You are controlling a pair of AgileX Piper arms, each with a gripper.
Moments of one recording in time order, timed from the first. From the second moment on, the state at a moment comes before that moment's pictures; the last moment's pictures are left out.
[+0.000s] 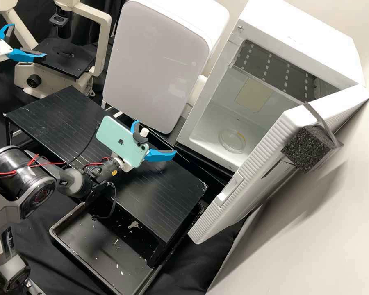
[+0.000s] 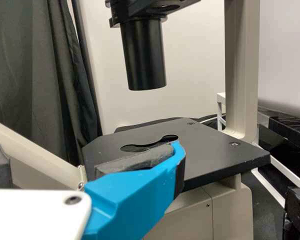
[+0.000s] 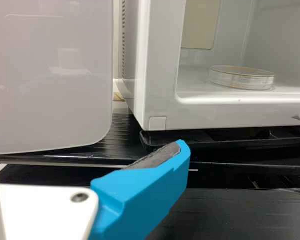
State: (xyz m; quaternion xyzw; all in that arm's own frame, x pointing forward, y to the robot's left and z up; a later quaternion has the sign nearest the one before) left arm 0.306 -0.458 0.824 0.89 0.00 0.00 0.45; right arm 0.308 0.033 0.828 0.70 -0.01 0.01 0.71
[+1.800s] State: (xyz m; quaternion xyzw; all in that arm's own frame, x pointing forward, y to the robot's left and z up) left arm 0.306 -0.458 0.824 0.89 0.00 0.00 0.45; right arm 0.183 -0.064 0.945 0.64 -0.35 0.12 0.67
